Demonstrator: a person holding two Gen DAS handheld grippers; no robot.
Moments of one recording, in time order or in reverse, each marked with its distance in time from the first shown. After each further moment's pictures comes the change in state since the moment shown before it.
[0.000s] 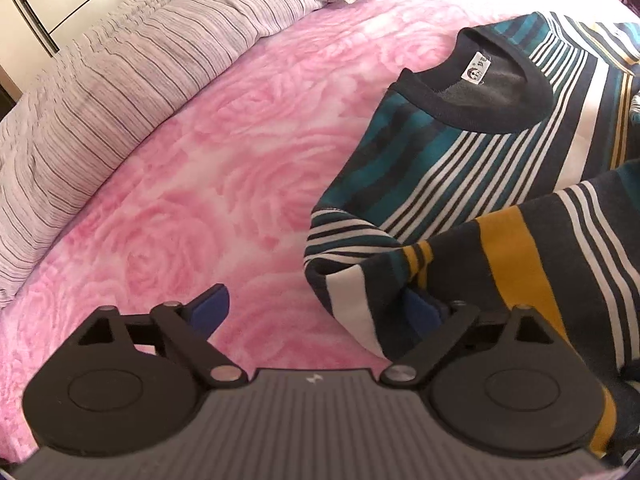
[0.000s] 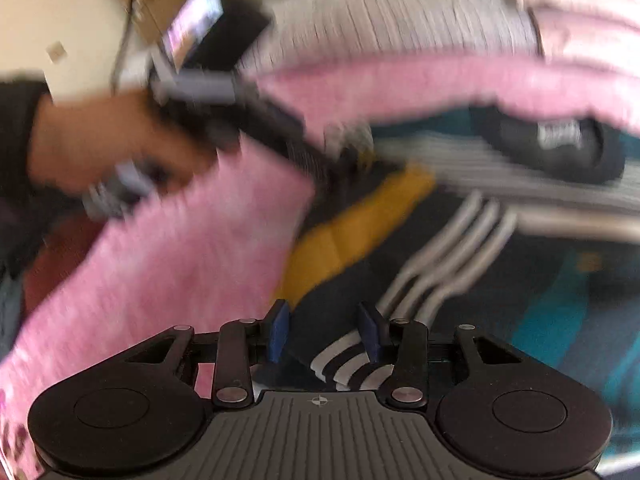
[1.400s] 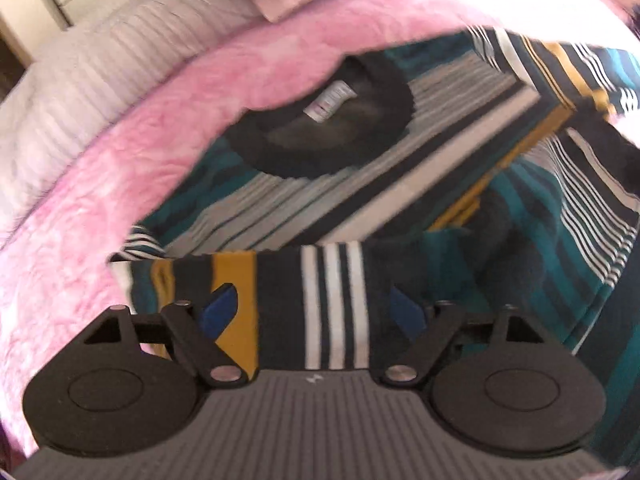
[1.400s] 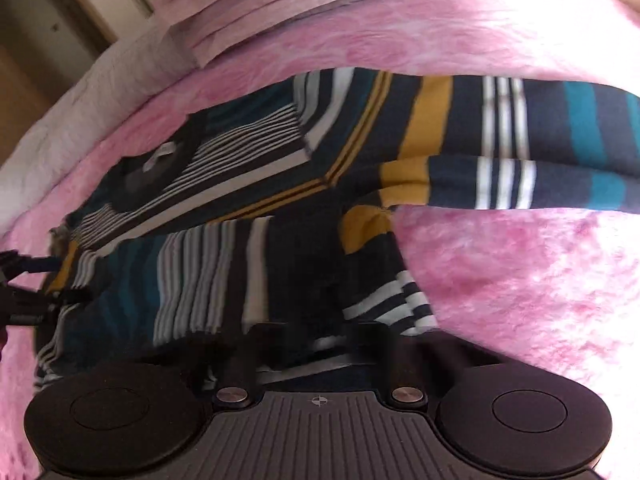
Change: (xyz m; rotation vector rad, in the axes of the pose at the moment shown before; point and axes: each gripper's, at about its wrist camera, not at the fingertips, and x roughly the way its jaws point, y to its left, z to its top) left arm -0.052 -0.159 0.052 -0.143 0.063 0.039; right arm -0.180 -0.294 -0.038 0.471 -0.034 -0.272
